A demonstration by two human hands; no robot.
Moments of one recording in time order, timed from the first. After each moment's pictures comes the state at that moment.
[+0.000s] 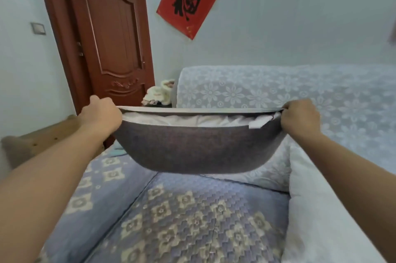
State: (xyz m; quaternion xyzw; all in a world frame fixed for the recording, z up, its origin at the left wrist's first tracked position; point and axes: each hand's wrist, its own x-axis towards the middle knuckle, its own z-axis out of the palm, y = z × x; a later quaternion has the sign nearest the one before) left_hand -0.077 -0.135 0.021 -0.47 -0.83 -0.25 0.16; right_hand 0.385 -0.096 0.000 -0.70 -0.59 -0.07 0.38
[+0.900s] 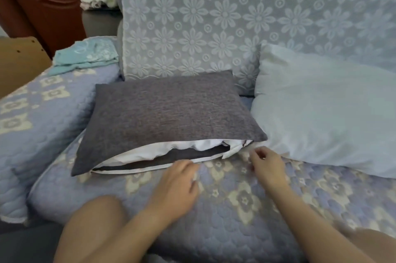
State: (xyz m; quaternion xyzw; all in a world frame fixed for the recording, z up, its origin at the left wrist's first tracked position) left_hand 0.184 -0.280 -0.364 -0.82 -0.54 -0.20 -0.07; right_hand 0.444 -0.243 -0.370 -0.72 -0.48 0.30 0.40
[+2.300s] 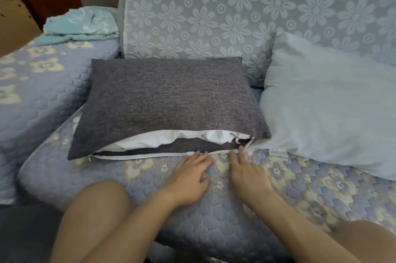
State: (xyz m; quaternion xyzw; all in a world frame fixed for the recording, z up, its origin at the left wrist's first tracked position) left_hand 0.193 -0.259 -0.393 -0.81 -0.53 -0.05 -0.25; right_hand 0.387 -0.263 -0.382 -0.66 -0.74 0.05 -0.11
